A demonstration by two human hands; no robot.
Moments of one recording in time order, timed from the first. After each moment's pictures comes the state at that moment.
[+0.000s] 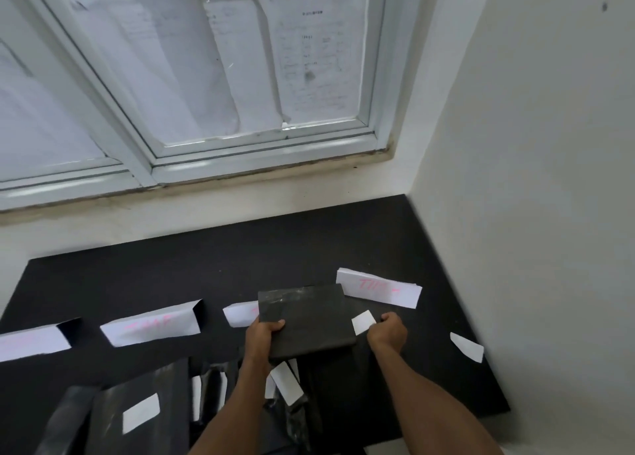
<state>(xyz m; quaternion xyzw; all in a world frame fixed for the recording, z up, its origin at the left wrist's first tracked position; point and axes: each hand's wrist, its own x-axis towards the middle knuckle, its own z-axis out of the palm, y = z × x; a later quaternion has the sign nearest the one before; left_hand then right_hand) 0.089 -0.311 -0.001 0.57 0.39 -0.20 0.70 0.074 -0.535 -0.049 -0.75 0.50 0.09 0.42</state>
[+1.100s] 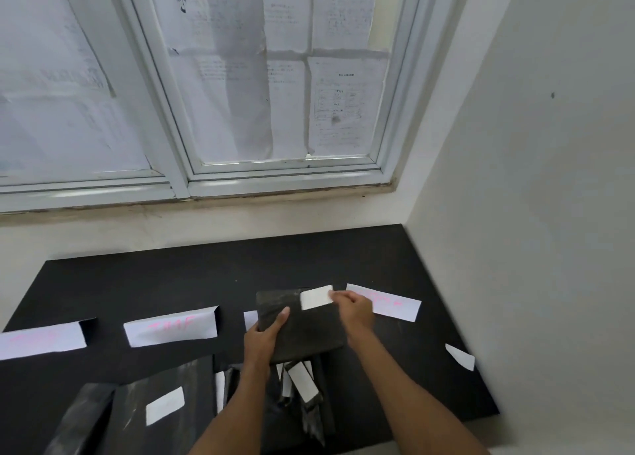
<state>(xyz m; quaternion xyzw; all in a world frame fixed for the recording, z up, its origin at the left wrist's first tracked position) 0.059 -0.254 0.032 0.61 0.30 -0.15 0.72 0.073 -0.426 0.069 -0.70 0.32 -0.02 0.64</state>
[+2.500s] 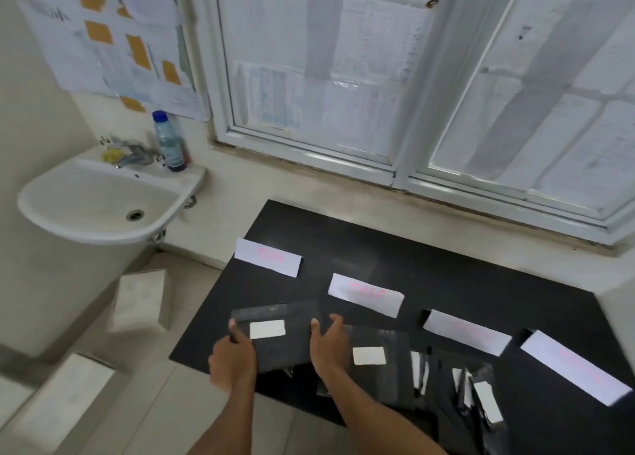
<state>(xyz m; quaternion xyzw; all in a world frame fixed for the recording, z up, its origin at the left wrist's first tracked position) -0.099 0.177 0.010 0.71 0.58 0.08 0.38 -0.040 0.043 0.024 -0.90 0.13 0.11 0.40</state>
